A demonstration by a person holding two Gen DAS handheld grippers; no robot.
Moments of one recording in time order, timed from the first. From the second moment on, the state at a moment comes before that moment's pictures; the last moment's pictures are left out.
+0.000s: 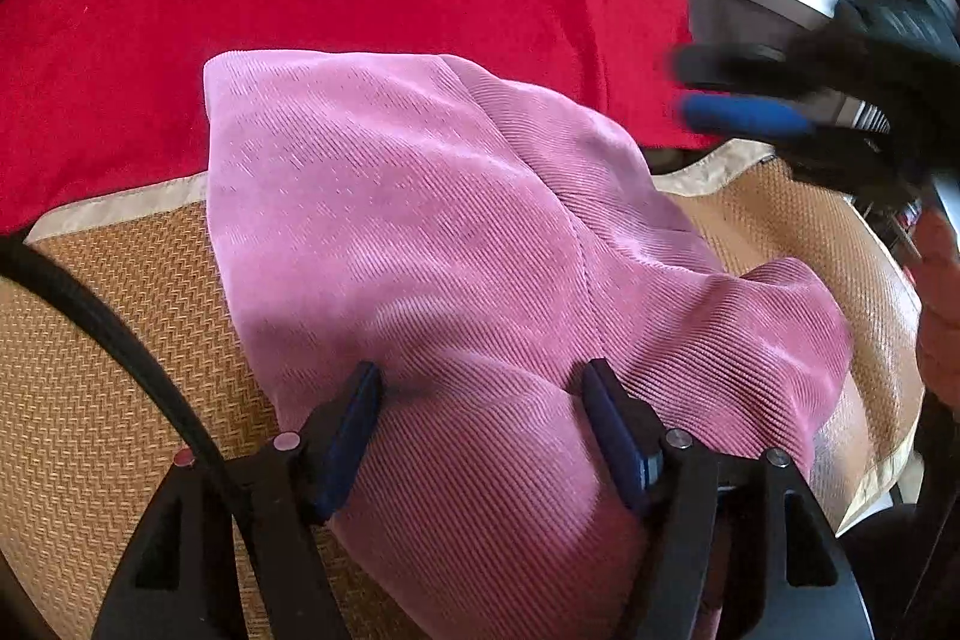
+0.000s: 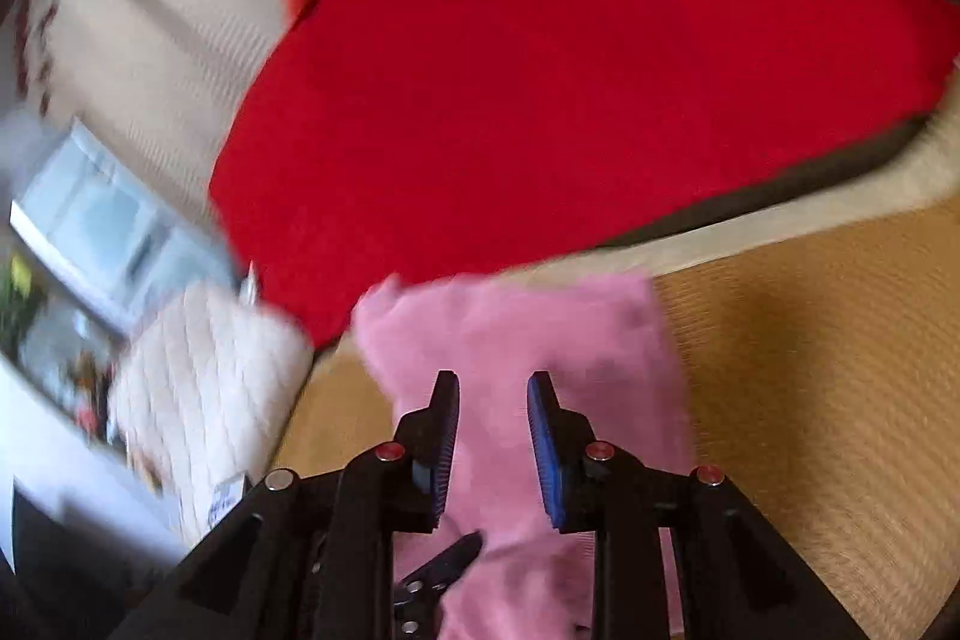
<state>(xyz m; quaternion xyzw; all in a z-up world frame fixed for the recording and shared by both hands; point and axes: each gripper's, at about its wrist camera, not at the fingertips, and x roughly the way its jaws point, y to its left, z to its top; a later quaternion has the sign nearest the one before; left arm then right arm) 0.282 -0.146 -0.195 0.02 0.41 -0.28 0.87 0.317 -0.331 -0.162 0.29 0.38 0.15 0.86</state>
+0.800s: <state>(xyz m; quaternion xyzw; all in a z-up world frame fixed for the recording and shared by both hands) 0.237 -0.106 -0.185 -0.01 0.43 -0.28 0.86 0.258 -0.284 -0.169 0.15 0.45 0.17 0.87</state>
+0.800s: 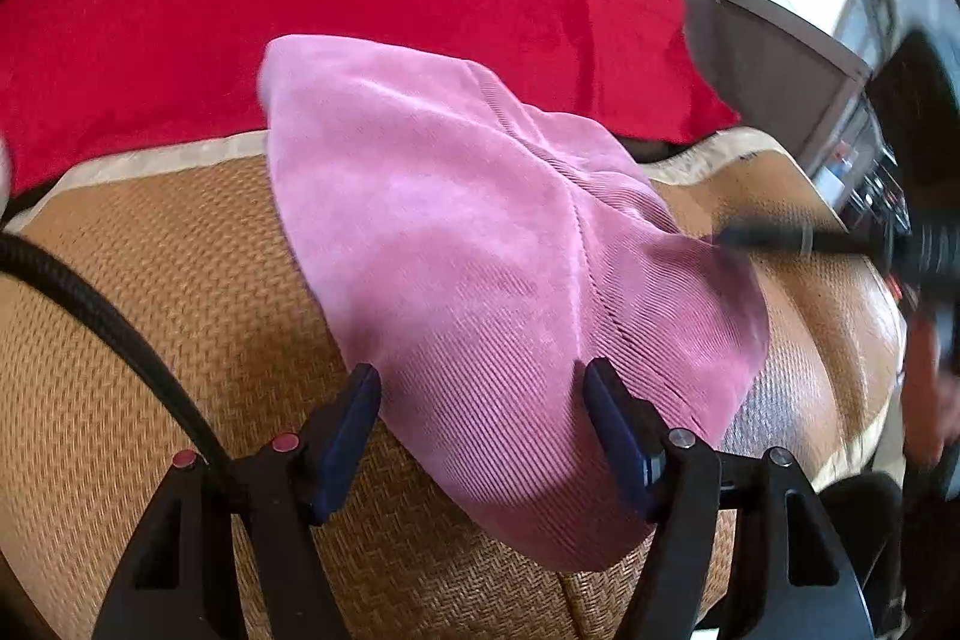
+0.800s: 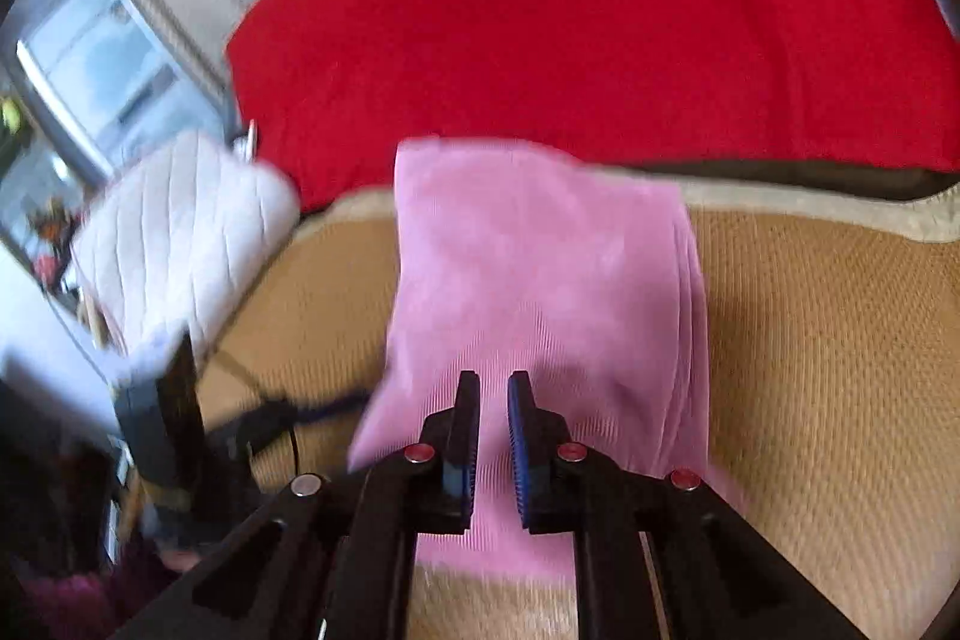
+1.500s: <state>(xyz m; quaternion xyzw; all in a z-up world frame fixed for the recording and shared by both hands) 0.237 -0.104 -0.186 0.02 0.44 -0.25 0.87 0.250 -0.321 -0.239 0.21 0.48 0.16 0.84</state>
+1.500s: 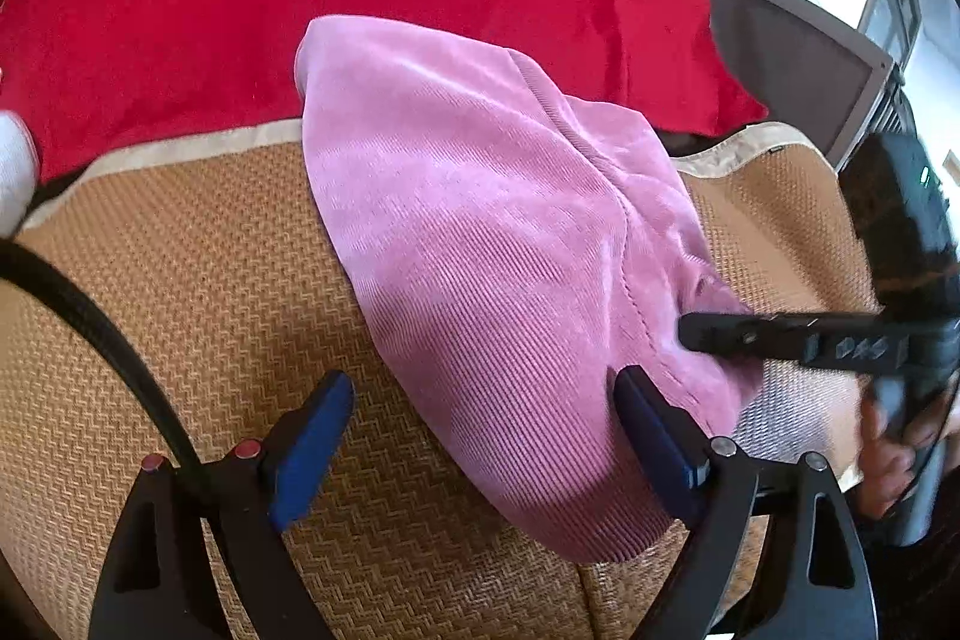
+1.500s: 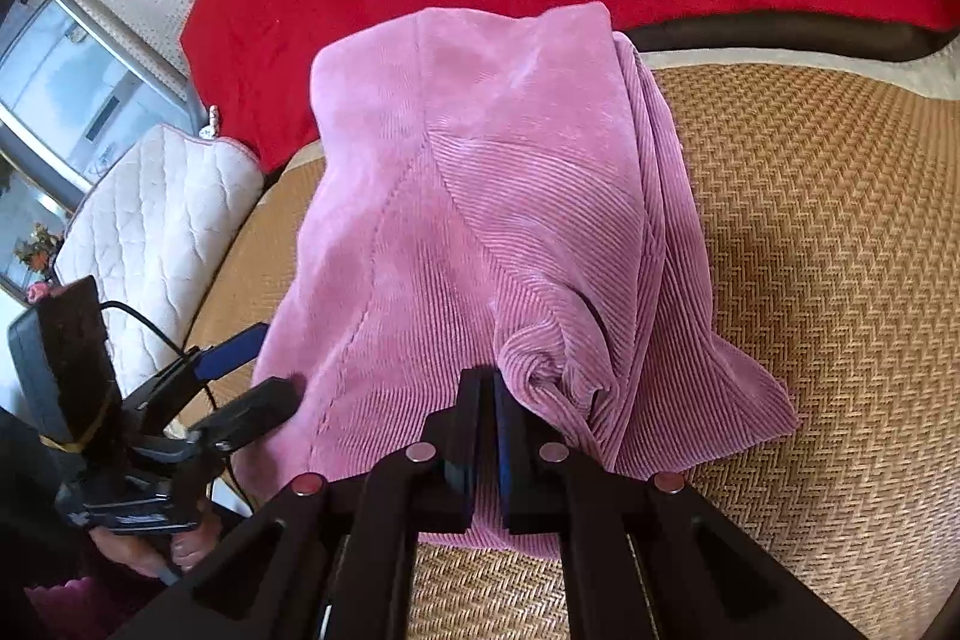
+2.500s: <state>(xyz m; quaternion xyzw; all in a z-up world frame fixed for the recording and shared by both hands) 0.249 -0.102 -0.175 0.03 0.41 -0.24 0.88 0.361 -0.347 -0.215 0.22 0.49 0.14 0.83</state>
